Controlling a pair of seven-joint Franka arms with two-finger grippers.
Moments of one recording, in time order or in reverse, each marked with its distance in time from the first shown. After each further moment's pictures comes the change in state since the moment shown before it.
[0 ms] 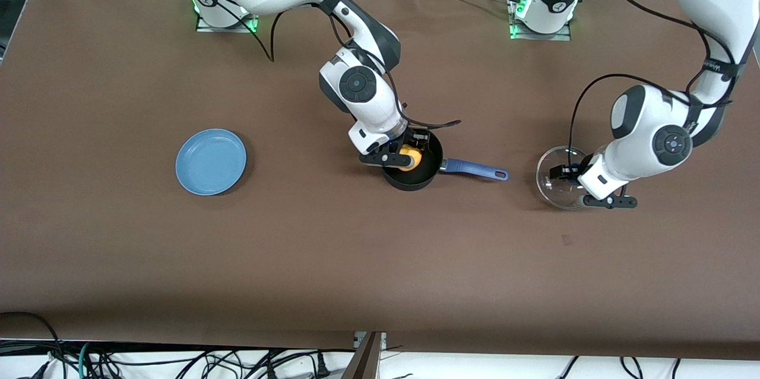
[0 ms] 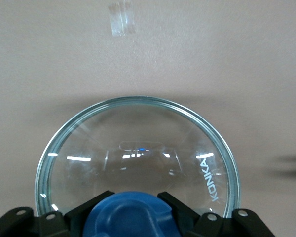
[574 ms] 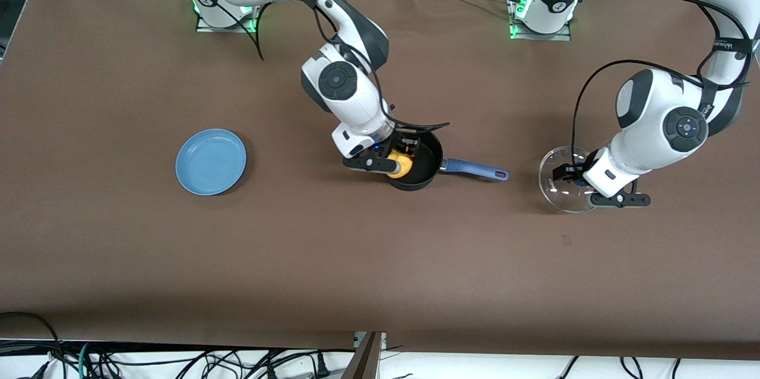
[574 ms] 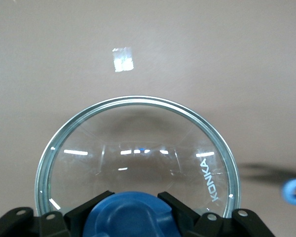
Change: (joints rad) left arm -0.025 -0.122 -0.001 0.026 -0.078 -0.054 -0.010; right arm -0.037 -0.063 0.000 -0.006 0.000 -0.009 -0.001
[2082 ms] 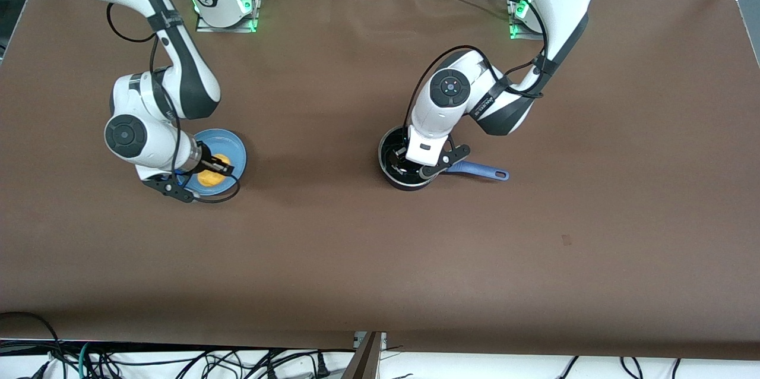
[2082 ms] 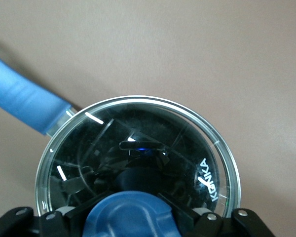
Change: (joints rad) left arm -0.691 0.214 0.055 0.270 -0.004 0.047 -1.113; right arm -0.487 -0.353 -0.113 -0.477 -0.091 -0.284 -0.309
